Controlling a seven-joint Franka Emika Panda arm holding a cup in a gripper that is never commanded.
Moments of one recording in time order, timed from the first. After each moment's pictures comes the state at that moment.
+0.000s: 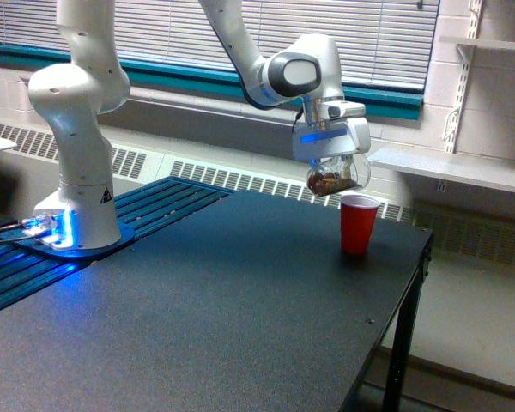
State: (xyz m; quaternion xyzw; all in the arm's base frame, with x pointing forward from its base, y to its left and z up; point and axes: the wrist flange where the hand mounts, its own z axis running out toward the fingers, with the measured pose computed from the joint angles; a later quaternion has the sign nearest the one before) arm 0.472 0.218 0.303 0.97 0.16 0.14 0.09
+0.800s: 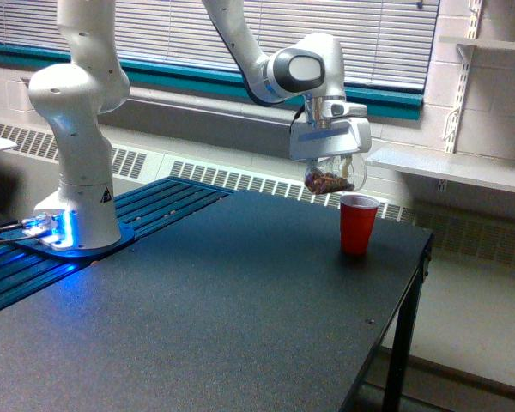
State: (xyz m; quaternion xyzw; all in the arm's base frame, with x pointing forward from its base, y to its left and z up) arm 0.469 0.225 0.302 0.97 0.20 0.11 0.12
